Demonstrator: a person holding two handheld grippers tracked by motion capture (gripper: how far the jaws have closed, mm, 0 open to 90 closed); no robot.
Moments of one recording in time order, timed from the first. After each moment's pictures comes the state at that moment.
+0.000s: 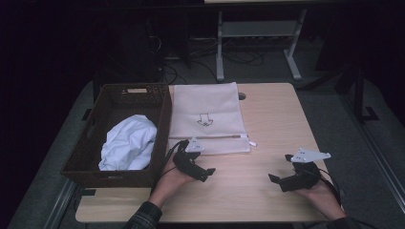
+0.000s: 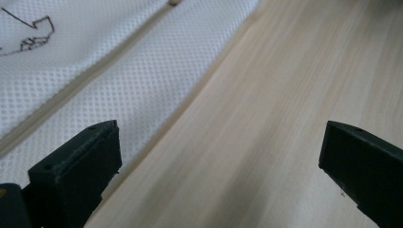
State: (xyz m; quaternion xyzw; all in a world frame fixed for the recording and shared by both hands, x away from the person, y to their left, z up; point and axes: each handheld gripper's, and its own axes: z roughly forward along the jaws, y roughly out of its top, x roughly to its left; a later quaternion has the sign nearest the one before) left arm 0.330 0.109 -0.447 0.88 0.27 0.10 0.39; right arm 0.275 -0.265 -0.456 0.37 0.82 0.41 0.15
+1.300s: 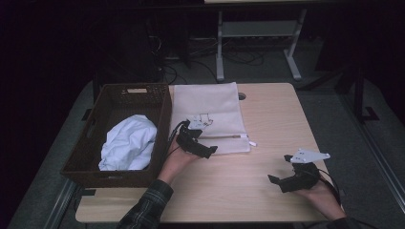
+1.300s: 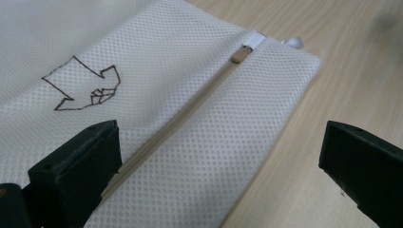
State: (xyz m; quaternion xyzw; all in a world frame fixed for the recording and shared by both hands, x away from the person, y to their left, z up) left arm 0.386 0.101 -0.429 0.86 0.31 0.12 0.39; right arm 0.275 -0.264 -0.457 0.36 0.82 0.41 0.15
